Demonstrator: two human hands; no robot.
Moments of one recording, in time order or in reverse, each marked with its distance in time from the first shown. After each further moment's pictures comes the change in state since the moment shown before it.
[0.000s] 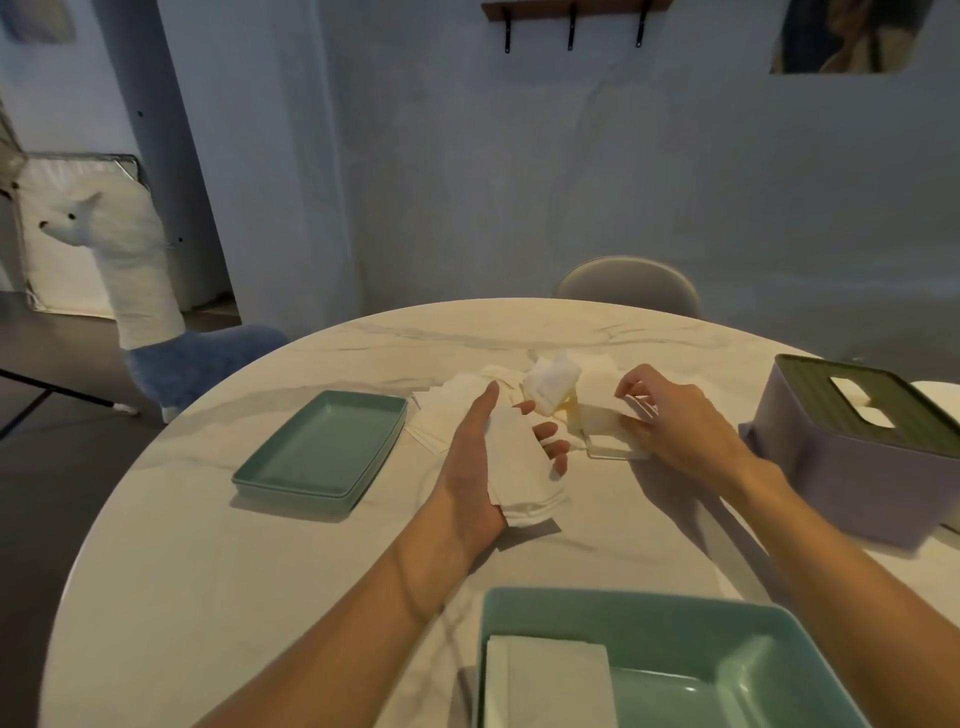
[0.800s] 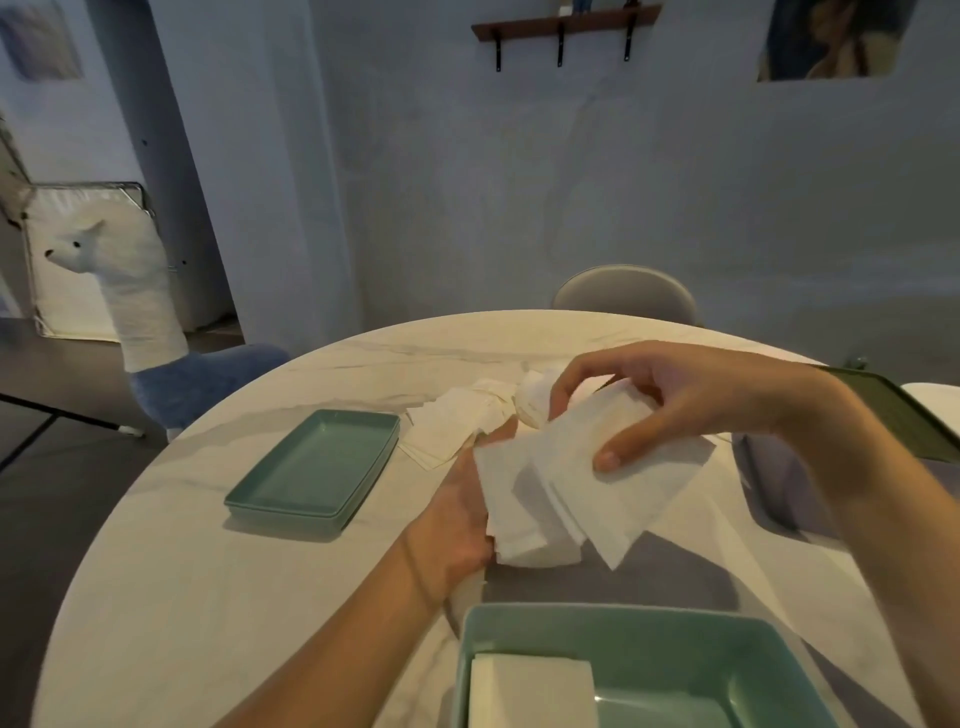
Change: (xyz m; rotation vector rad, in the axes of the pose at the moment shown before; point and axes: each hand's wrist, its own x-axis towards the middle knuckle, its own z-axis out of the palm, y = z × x) left_hand 0.007 -0.010 -0.017 0.236 -0.105 0.034; right_hand -0.032 -0.091 -0.118 0.396 -0.608 -0.363
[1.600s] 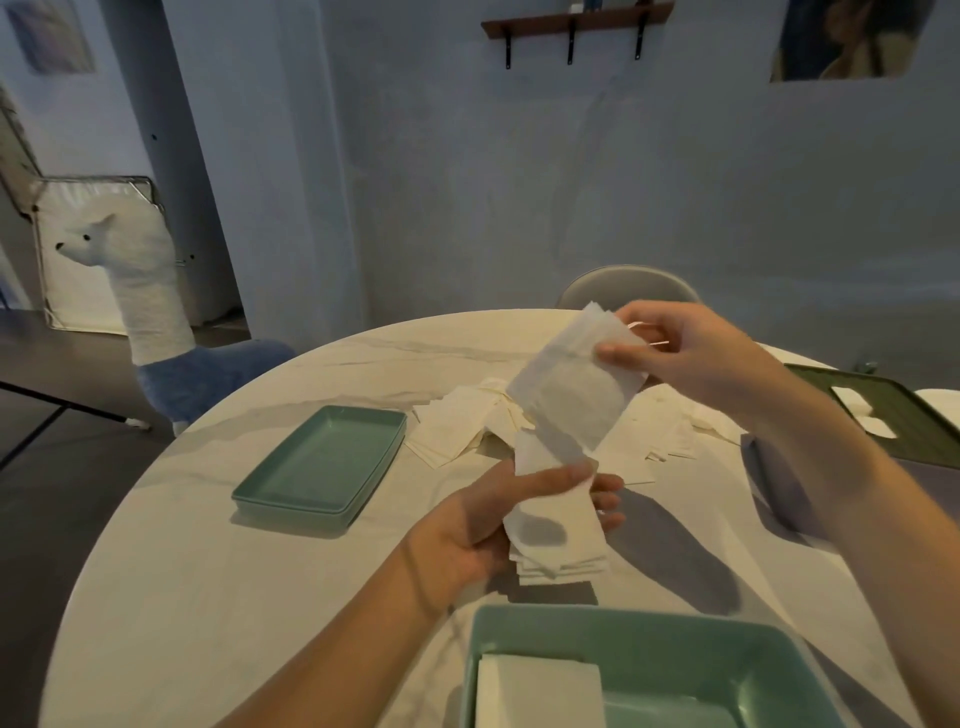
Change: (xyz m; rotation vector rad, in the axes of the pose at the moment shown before) left_hand -0.018 0.004 0.011 0.107 -0.277 -0.156; right_hand 0.021 0.035 -0.001 0.158 0.580 -0.016
